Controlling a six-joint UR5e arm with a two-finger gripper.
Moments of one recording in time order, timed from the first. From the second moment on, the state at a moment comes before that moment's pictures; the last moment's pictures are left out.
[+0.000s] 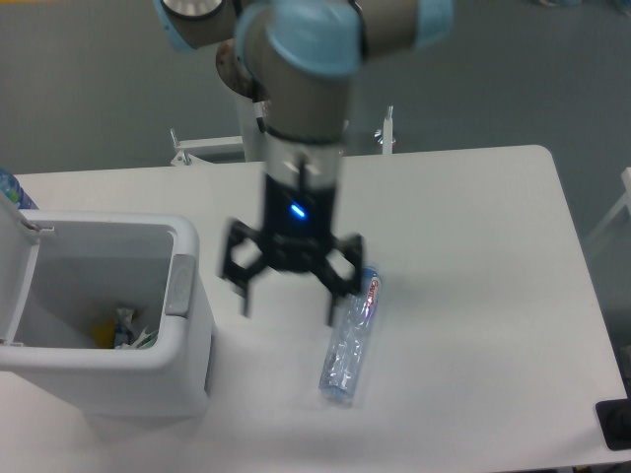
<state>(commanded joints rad) 2.42 -1.96 -1.45 -0.89 1.25 0.43</state>
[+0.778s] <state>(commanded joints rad) 2.41 -2.14 -1.42 -1.11 1.42 0.68</state>
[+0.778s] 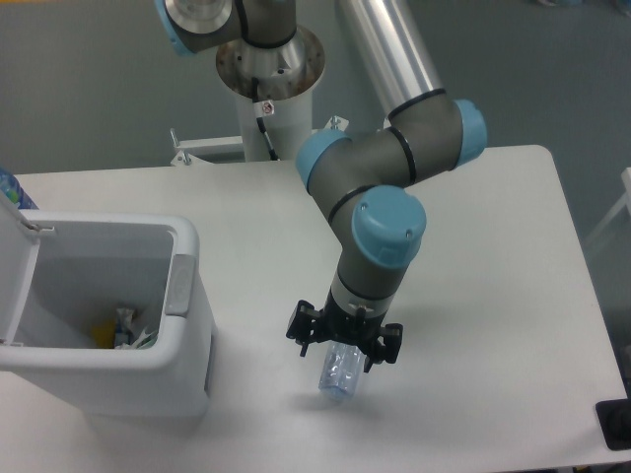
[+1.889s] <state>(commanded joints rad) 2.32 -2.28 -1.35 -1.10 1.62 0.64</state>
